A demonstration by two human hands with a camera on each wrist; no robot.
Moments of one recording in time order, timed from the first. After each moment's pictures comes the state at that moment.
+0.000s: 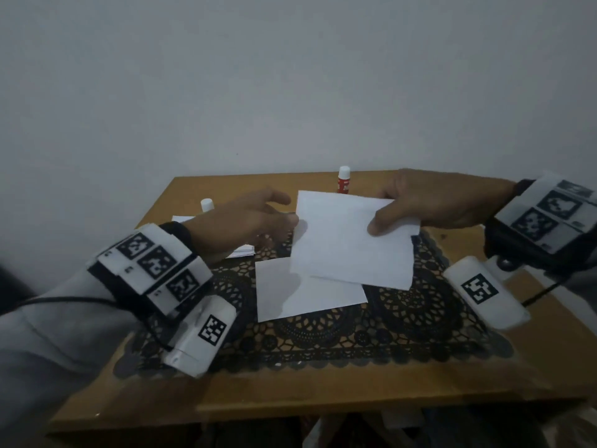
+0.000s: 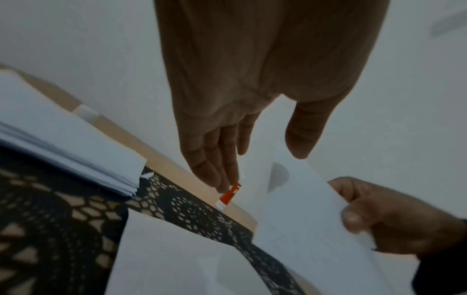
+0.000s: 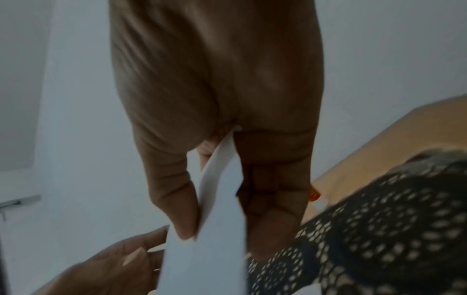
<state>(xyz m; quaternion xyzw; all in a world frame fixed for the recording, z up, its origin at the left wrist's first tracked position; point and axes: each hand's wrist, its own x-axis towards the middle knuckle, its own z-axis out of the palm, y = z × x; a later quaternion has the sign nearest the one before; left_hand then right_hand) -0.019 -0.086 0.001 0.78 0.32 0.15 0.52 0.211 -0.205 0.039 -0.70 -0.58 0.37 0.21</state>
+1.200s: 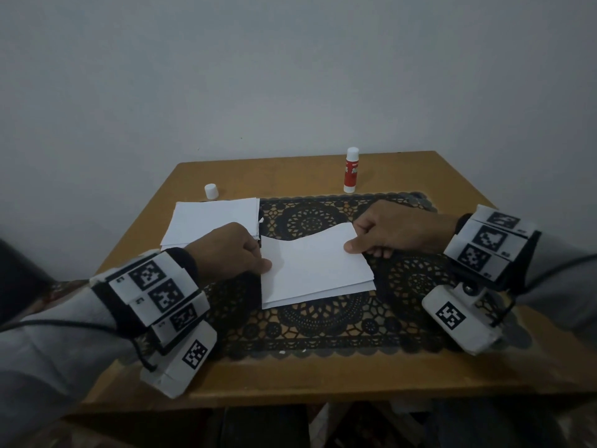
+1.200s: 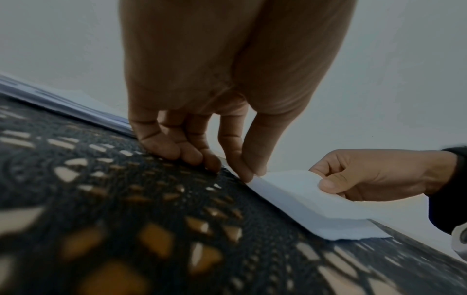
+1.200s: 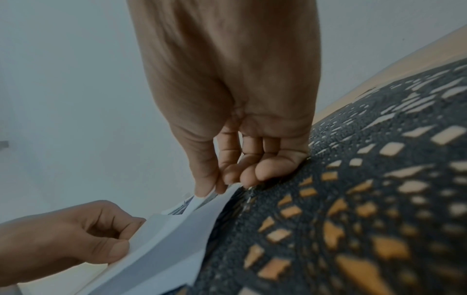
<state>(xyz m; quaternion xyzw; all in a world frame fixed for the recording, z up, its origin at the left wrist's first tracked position) -0.036 -0.083 -0.038 0.84 0.46 -0.01 0.28 0.215 -0.165 -0.050 -0.69 -0.61 0.33 0.19</state>
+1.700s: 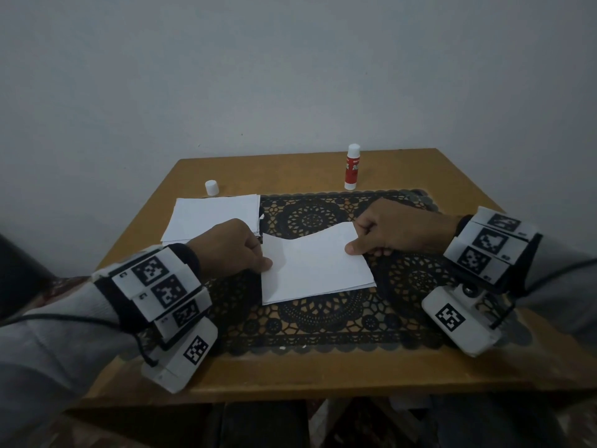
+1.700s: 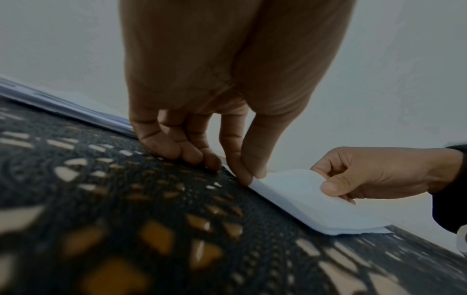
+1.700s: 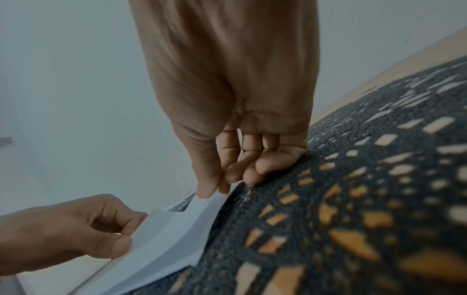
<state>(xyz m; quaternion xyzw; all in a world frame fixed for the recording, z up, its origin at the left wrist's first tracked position) -0.035 -0.085 -0.037 0.84 0.46 -0.02 0.27 0.214 -0.167 -0.053 -0.69 -0.63 0.31 0.18</state>
